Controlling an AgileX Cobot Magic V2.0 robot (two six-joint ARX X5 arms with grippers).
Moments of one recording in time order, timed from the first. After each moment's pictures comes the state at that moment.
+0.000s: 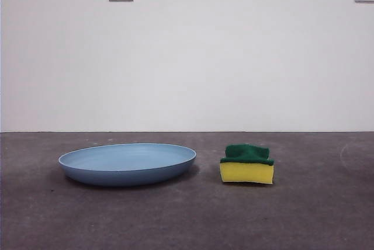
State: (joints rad) left arm -0.18 0.10 0.17 -0.19 -0.03 -0.02; right arm 0.54 0.69 0.77 -0.44 0.11 0.04
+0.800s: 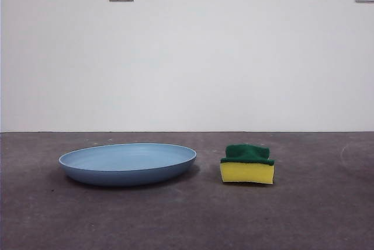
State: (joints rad) left arm -0.17 0.00 0.02 -0.20 -0.02 -0.02; right arm 0.54 0.69 0.77 -0.44 0.11 0.04
